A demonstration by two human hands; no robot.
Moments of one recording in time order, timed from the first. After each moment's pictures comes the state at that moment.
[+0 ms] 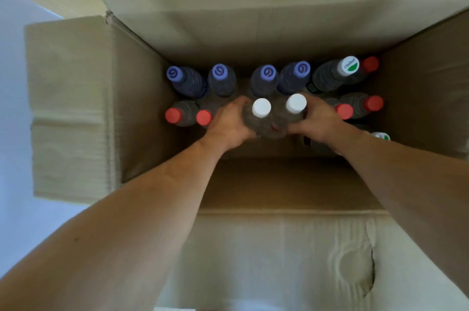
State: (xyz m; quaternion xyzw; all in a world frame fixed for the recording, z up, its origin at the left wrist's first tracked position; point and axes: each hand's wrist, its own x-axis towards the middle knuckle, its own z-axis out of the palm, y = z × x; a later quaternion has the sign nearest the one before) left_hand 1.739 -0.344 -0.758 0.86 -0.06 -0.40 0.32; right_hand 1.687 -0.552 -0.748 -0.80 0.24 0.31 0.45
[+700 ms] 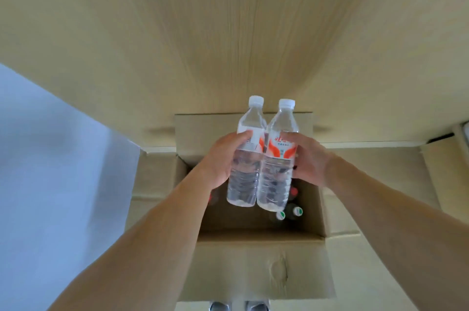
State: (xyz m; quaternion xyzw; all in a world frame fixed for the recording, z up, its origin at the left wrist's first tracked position) left_hand 1.801 -0.393 -0.404 0.58 0.10 -0.44 0.68; right_hand 1.742 -0.599 -0.388 -0.49 0.35 0.26 0.76
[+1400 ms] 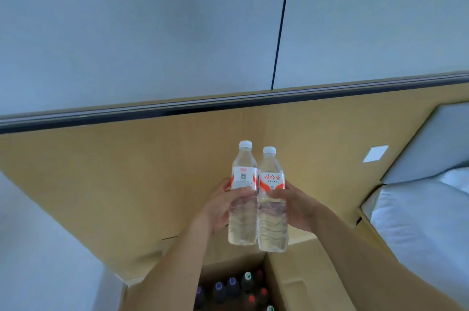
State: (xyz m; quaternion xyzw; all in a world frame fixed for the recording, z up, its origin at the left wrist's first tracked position) left_hand 1.760 -0.455 -0.066 0.57 -0.07 -0.40 0.71; right_hand 1.670 -0.646 -0.063 -0.54 0.14 0.10 0.82
